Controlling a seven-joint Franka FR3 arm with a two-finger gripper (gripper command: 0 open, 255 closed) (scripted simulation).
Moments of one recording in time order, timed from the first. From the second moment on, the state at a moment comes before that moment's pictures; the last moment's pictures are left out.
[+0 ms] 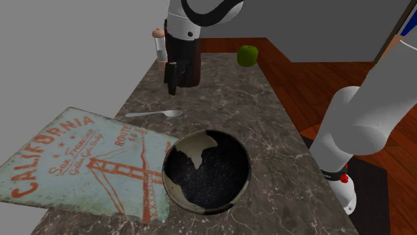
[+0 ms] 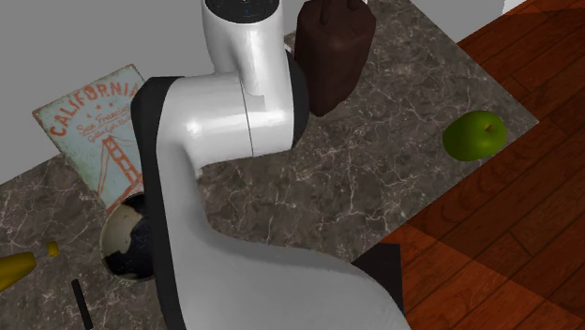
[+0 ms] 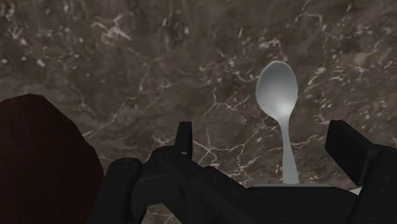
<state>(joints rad) 0.15 -0.24 0.22 -2.16 0.18 2.09 -0.06</state>
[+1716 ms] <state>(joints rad) 0.21 0.07 0.29 -2.00 0.12 2.30 -0.02</state>
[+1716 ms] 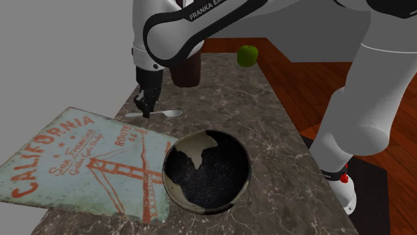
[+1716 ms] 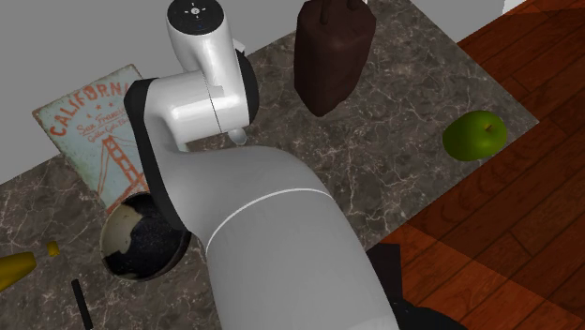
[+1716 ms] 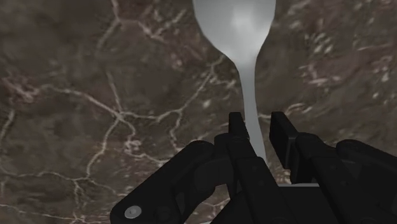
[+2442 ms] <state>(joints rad) 0.21 0.06 0.29 -1.97 0.12 2.26 -0.01</state>
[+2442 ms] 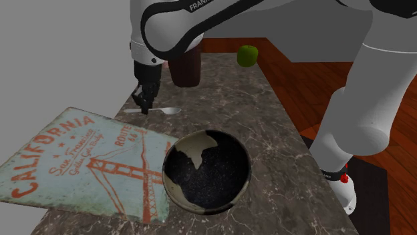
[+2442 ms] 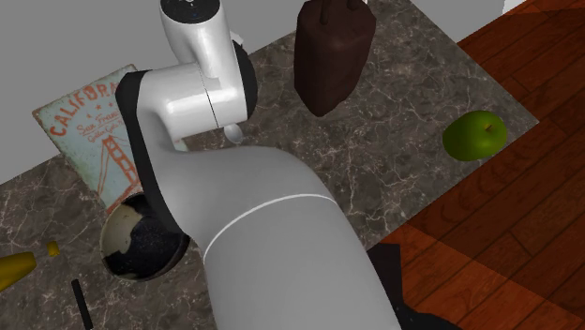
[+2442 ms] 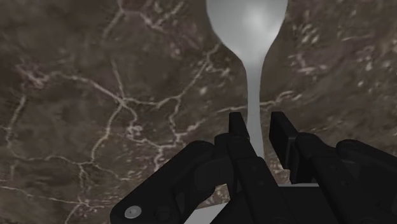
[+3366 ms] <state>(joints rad) 0.20 0.02 0.29 -1.83 0.12 2.08 0.00</state>
